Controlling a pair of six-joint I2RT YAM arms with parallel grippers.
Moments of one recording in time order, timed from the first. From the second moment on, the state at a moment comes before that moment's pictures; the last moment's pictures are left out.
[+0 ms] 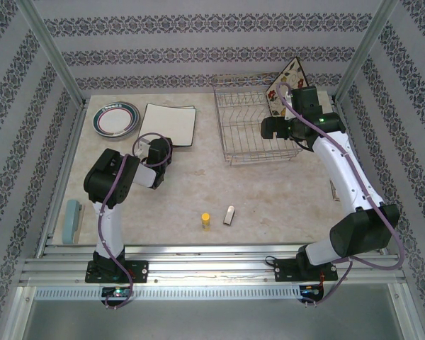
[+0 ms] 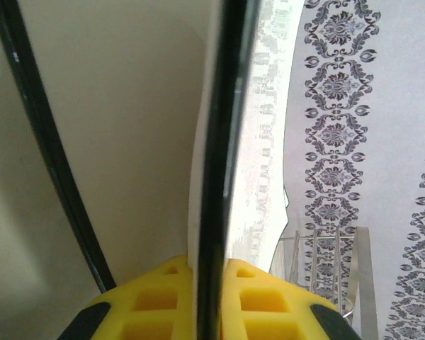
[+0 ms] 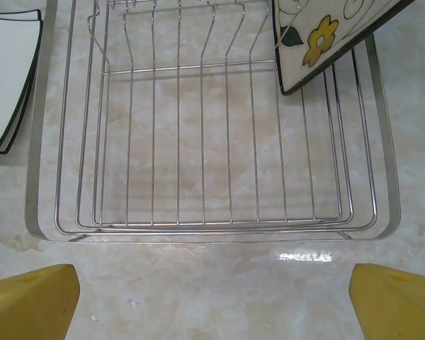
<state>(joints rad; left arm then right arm) -0.28 2.07 0.88 0.82 -0.27 -1.54 0.18 1.47 1.51 -0.93 -0.02 0.18</state>
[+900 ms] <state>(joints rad) -0.29 1.97 0.97 0.45 -0.27 -1.37 0.18 1.47 1.49 -0.89 -0.05 0.18</state>
